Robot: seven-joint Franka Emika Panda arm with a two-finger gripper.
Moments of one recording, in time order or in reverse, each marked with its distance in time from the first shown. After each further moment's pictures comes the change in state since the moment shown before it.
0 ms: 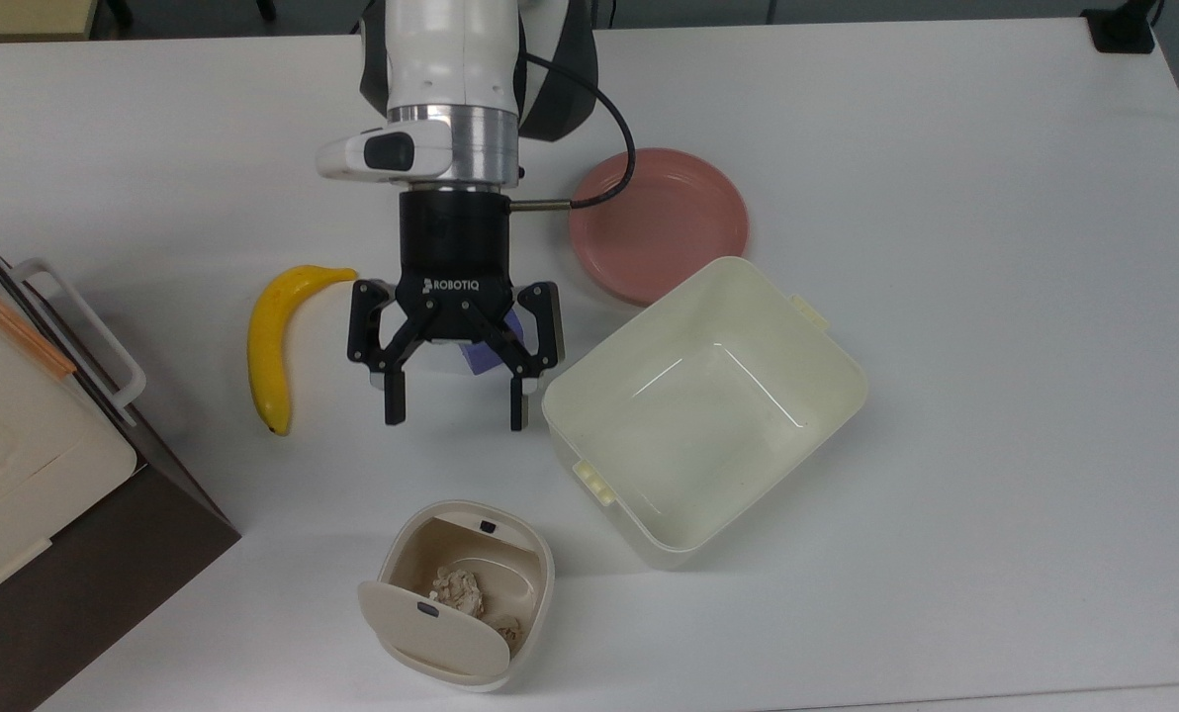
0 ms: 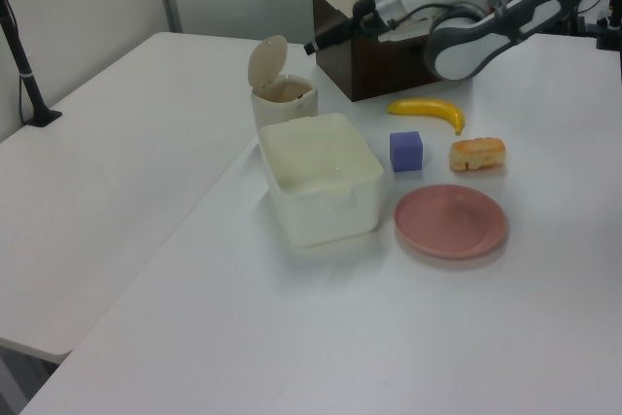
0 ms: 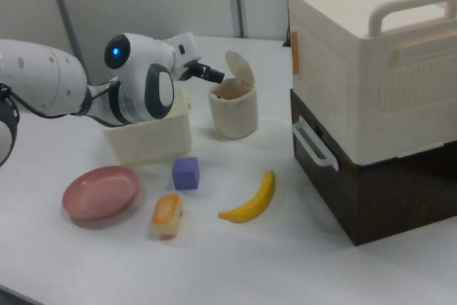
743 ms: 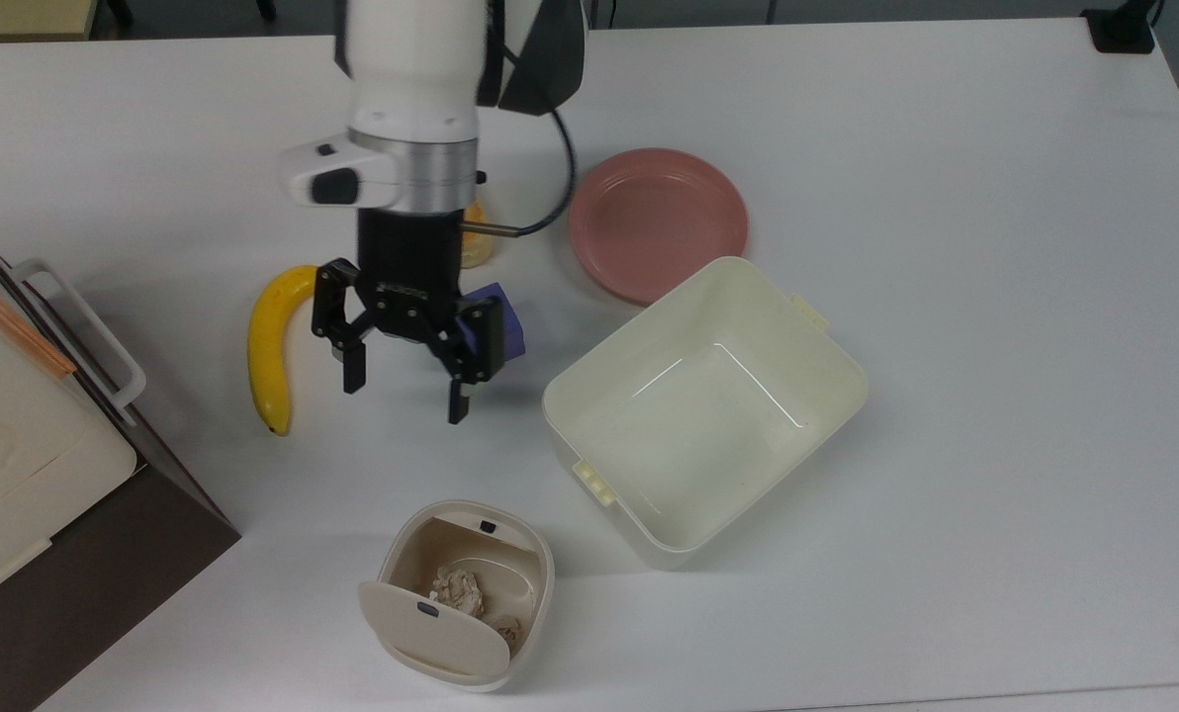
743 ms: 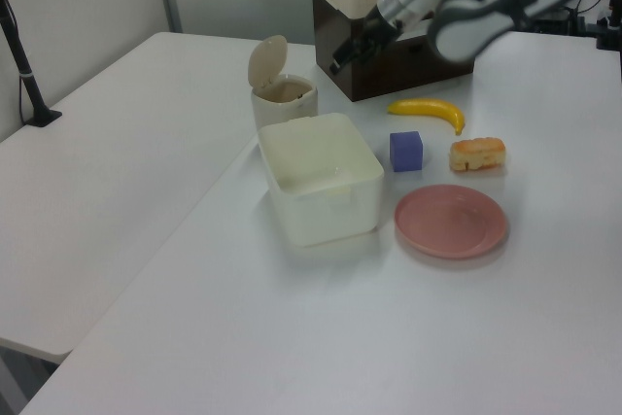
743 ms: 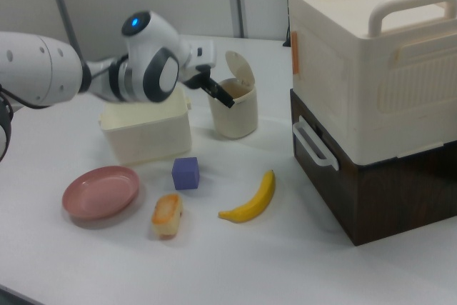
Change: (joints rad) arm -0.010 -0.029 -0.010 0.063 0.155 -0.466 0.010
